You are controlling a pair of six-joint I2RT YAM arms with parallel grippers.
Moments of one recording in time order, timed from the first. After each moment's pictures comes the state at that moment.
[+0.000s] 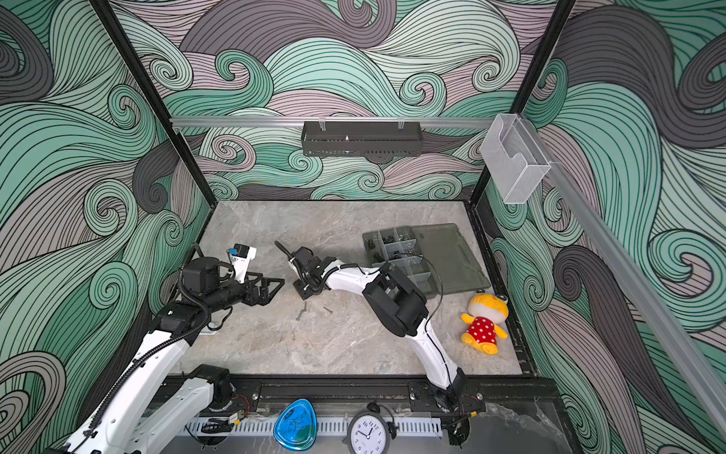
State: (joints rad) left arm -0.16 0.78 0.69 -0.51 0.48 -0.17; right arm 0.92 2.24 1.64 -0.46 -0.04 0.14
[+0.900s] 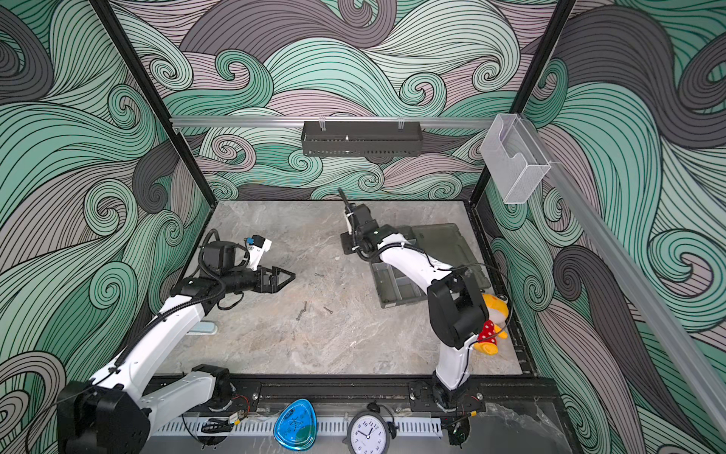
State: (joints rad) left arm -0.20 1.11 0.85 -0.50 0.64 -0.16; right arm 0.54 1.83 1.46 -0.49 0.05 0.20
